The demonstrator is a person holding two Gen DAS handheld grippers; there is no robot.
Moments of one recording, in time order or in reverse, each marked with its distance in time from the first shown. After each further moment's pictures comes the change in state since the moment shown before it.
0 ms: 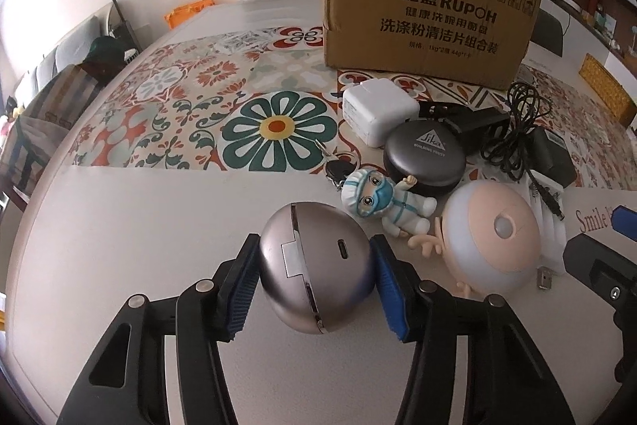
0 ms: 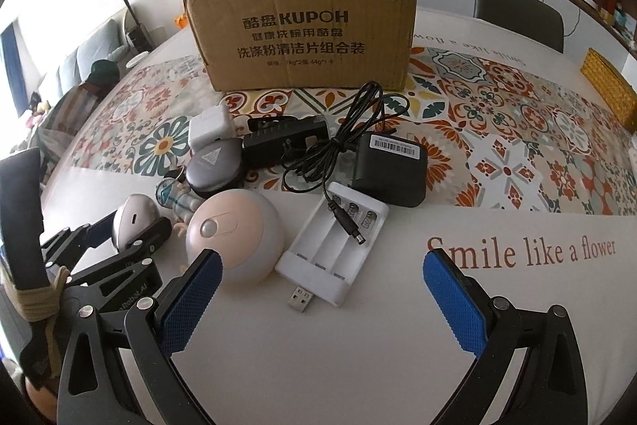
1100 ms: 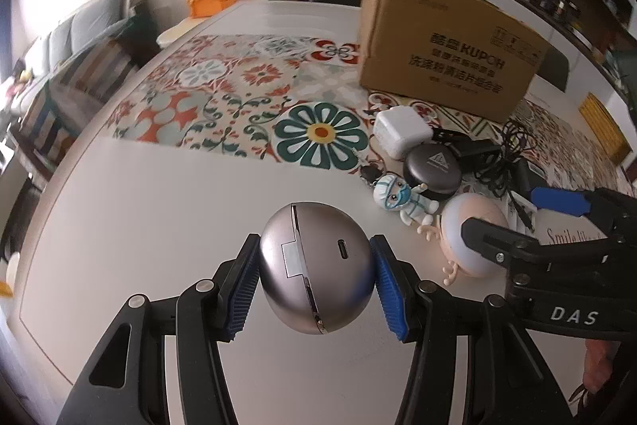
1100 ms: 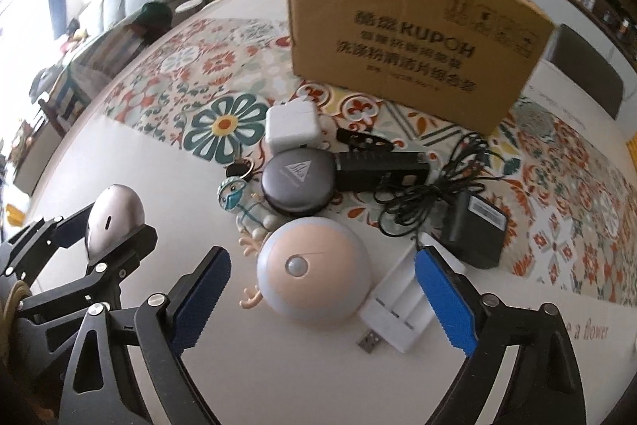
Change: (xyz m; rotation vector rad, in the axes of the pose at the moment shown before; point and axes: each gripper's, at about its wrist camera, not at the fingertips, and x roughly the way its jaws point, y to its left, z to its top) left arm -0.050 0.036 -0.007 -0.131 -0.001 -0.012; right arm 0.020 0.064 0.034 -0.258 0.110 0.081
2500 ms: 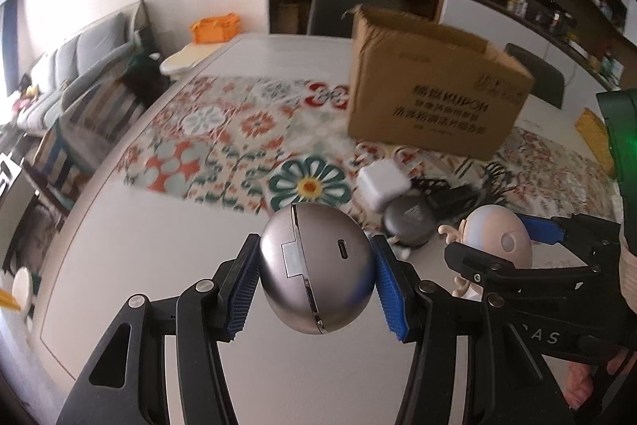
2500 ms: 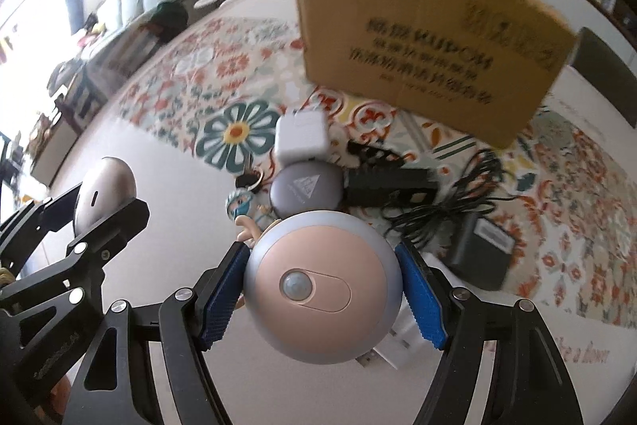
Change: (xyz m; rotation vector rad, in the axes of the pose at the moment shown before) left arm -0.037 -0.020 0.037 0.039 -0.086 -0.001; right arm -0.010 -0.013 0.014 0.005 -0.004 0.064
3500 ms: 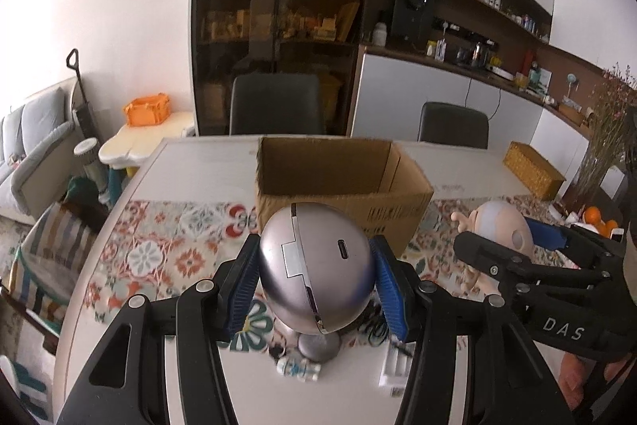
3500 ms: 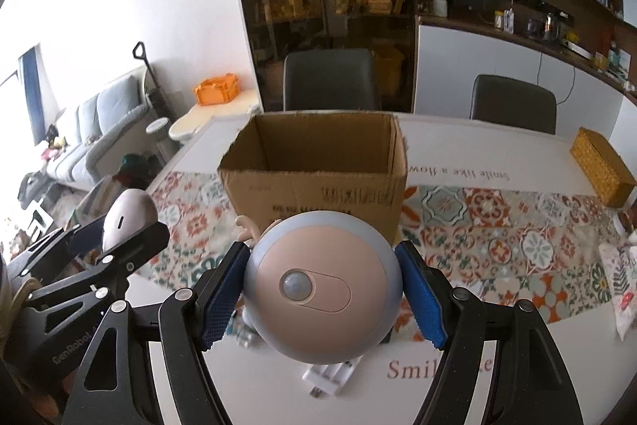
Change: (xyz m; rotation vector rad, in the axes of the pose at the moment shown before) left arm -0.060 -0.048 0.111 0.141 -0.217 -0.212; right arm -0.144 -0.050 0.041 0.222 -0.353 -0.139
